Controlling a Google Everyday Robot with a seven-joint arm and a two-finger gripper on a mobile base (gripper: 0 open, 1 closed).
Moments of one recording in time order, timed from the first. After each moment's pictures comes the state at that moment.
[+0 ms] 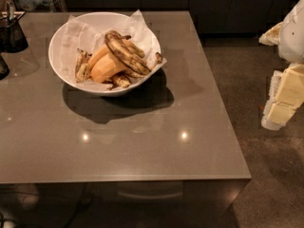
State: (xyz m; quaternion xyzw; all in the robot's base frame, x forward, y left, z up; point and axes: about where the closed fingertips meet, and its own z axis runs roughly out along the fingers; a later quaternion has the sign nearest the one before) arm 0.438 -0.217 0.976 -0.60 0.78 -0.03 0.16
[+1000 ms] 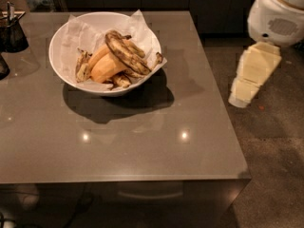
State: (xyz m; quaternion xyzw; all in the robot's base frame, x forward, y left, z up) arm 0.470 -0.193 0.991 -0.53 0.83 -0.07 0.14
